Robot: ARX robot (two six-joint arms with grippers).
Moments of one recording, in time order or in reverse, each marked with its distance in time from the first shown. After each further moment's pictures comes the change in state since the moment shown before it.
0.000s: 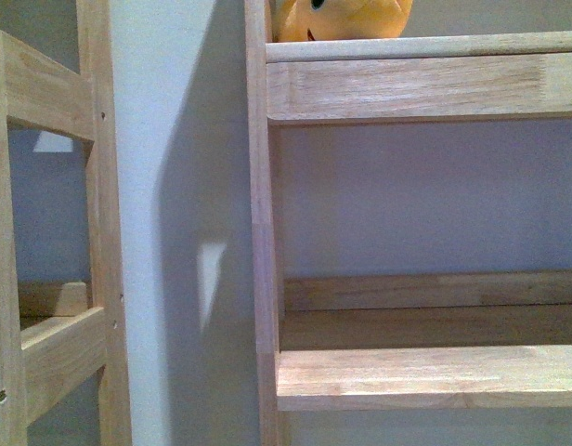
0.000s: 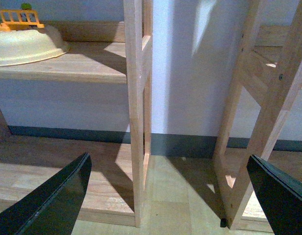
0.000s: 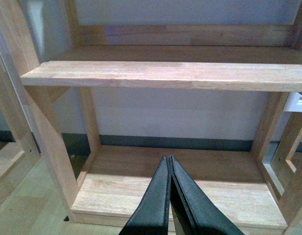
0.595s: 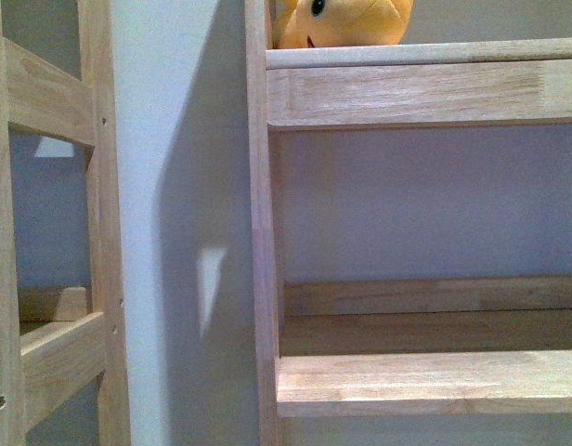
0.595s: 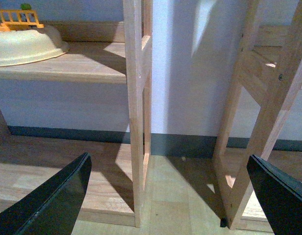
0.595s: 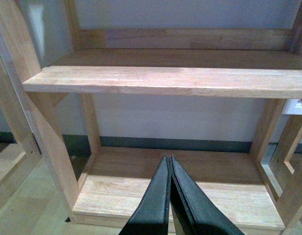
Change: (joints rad) left arm 0.000 0.000 0.000 0.000 0.000 0.000; right arm 0.000 0.061 0.061 -0.008 0.000 0.000
